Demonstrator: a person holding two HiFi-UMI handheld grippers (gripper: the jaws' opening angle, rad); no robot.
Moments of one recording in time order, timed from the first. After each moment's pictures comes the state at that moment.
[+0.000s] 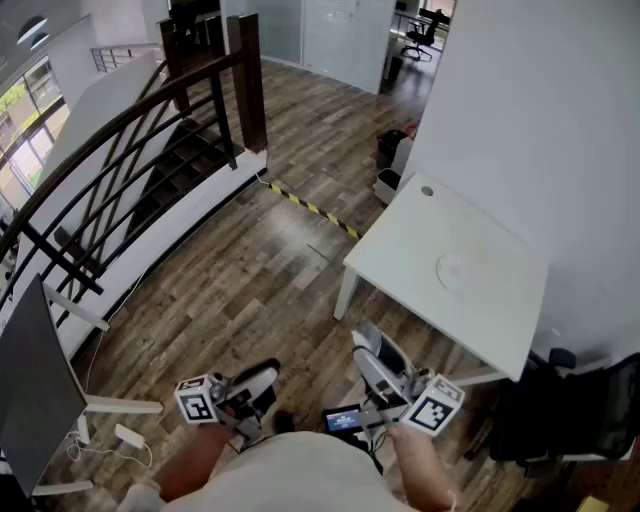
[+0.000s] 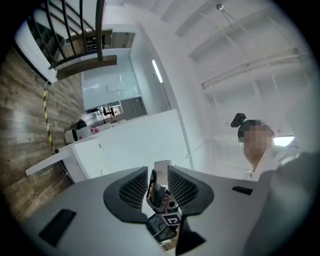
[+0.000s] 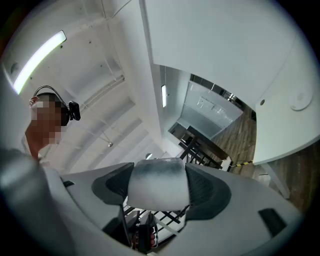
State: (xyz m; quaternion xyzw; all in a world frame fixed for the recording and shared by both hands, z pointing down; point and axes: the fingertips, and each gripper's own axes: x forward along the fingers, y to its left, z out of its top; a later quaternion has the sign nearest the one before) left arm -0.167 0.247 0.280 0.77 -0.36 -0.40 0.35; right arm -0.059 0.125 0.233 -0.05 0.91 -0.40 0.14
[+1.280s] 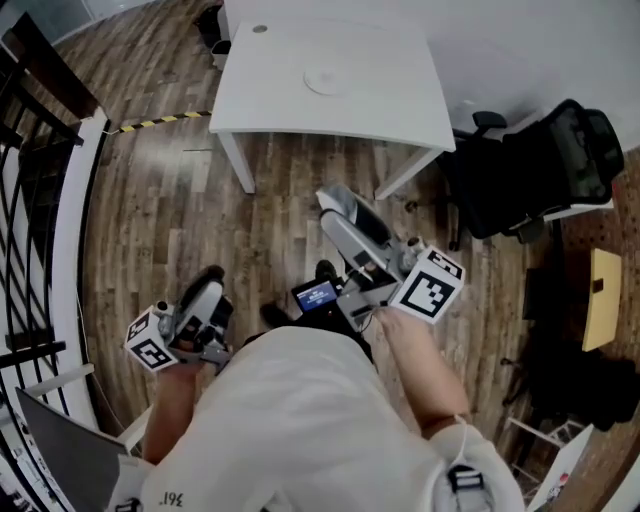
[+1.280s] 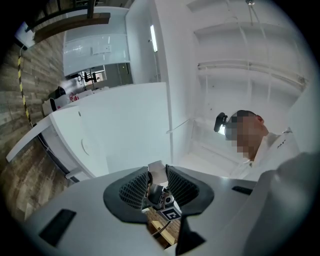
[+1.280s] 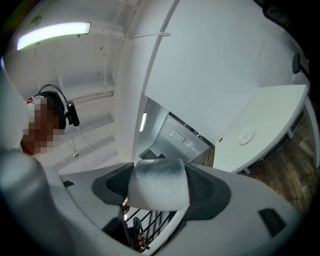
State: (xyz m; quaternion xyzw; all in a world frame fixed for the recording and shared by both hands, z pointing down) left arm -0.105 0.266 0.290 0.84 -0.23 -0.33 0.37; right arm 0.060 0.161 0.244 -0.26 0.88 -0.35 0.20
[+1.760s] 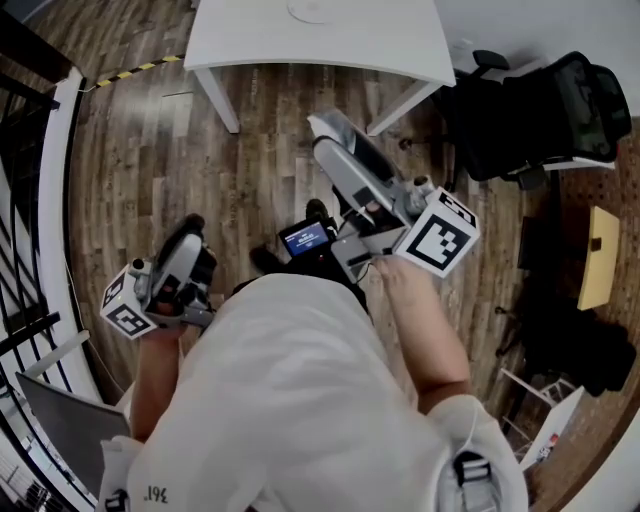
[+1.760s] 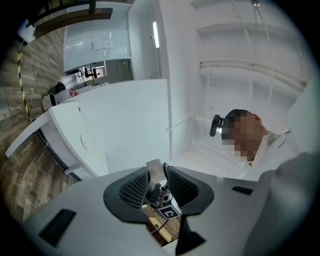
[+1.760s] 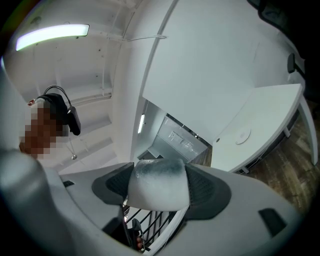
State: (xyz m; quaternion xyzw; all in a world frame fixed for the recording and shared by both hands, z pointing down) left arm -0.087 0.270 0.301 0.84 -0.21 -0.32 0.38; right arm 0.075 0.163 0.259 -0.27 0.87 -0.37 0.21
